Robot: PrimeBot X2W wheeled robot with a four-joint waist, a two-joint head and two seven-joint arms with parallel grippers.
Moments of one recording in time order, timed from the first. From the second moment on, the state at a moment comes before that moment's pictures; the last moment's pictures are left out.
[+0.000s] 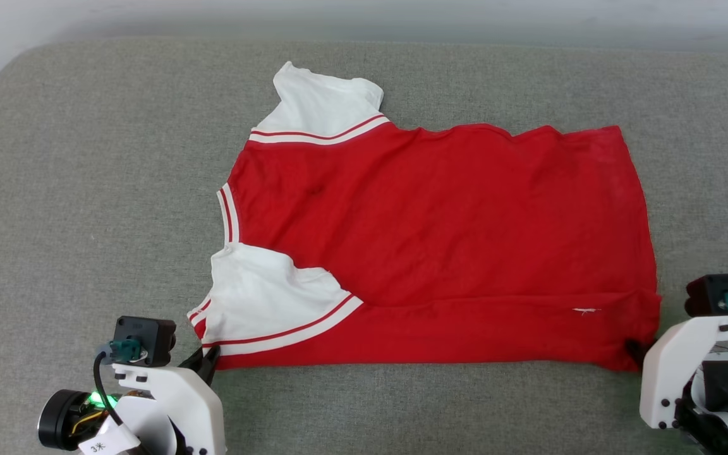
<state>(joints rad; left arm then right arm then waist) -0.10 0.64 -0.51 -0.19 -0.69 0.36 0.36 -0.10 -0.15 -0.11 0.04 0.19 0.13 0.79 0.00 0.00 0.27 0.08</state>
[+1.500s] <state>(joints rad) -0.02 0.59 -0.65 0.04 -0.69 0.29 0.35 0.12 -0.13 -0.24 -0.09 0.23 0.13 0.88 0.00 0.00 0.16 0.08</state>
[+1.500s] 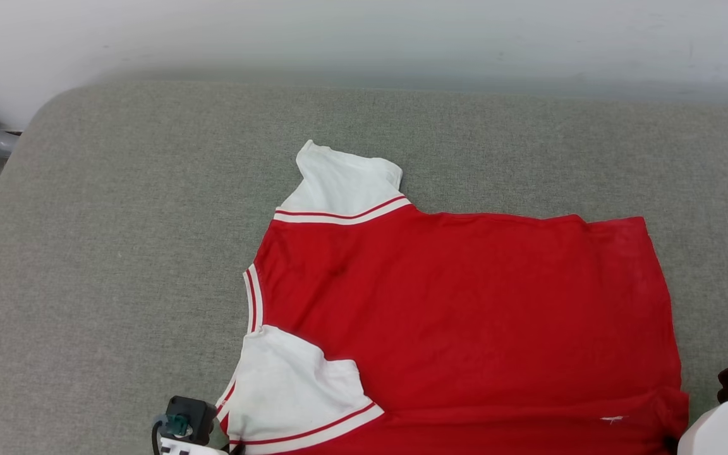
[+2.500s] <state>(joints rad) -0.10 0.47 -0.50 0.02 -0.54 0.31 -0.25 0.07 -0.13 -0.14 -0.22 0.29 0.13 0.19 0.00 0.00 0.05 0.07</state>
